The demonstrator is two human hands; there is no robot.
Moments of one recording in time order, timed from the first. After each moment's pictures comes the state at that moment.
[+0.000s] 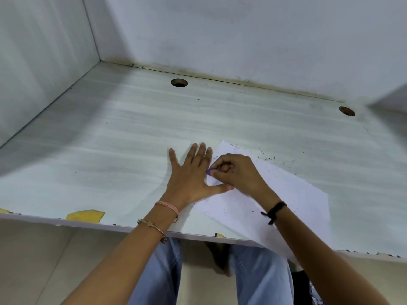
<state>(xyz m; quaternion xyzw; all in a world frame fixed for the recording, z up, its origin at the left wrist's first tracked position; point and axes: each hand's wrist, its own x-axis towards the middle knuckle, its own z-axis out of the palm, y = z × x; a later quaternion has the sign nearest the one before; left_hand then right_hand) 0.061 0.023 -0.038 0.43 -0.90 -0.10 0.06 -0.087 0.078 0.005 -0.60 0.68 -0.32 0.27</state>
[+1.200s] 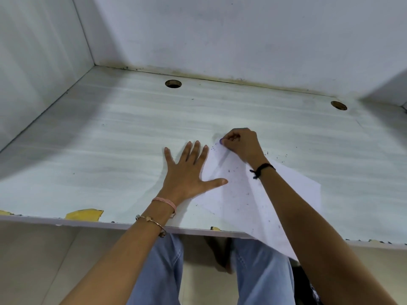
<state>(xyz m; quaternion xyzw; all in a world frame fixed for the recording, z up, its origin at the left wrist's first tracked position) 0.062 0.025 -0.034 0.43 -0.89 -0.10 0.04 -0.132 0.027 0.007 -0.53 0.74 -0.37 0.18</state>
